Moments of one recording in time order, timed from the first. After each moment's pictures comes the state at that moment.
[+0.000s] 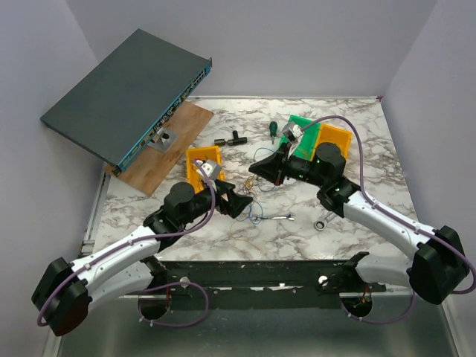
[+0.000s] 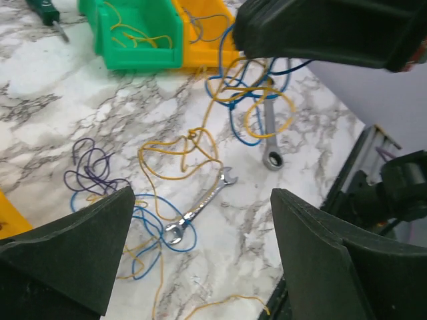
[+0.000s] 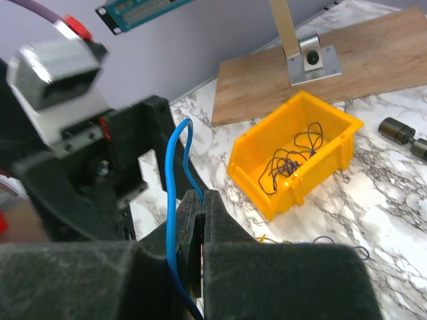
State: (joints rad) left arm -0.76 0.87 0.44 0.36 0.19 -0.44; right arm 0.62 1.21 0.78 0.40 -0.57 0.31
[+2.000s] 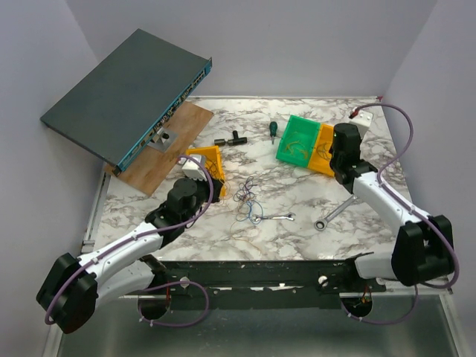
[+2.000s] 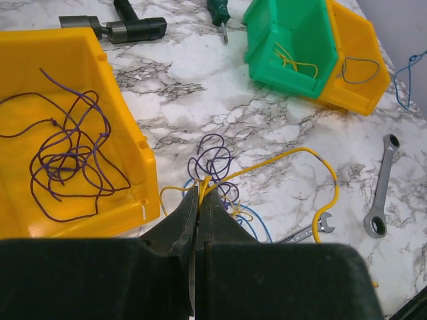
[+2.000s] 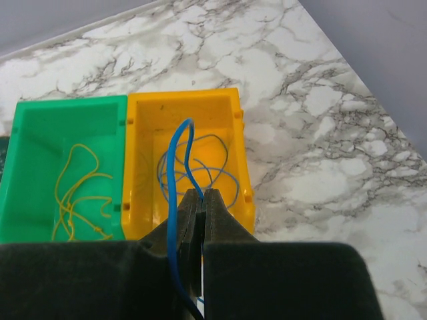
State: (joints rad) left arm -0.69 0.97 0.44 0.29 -0.20 -0.50; right arm 0.27 1.30 0.87 0.01 0.65 0.27
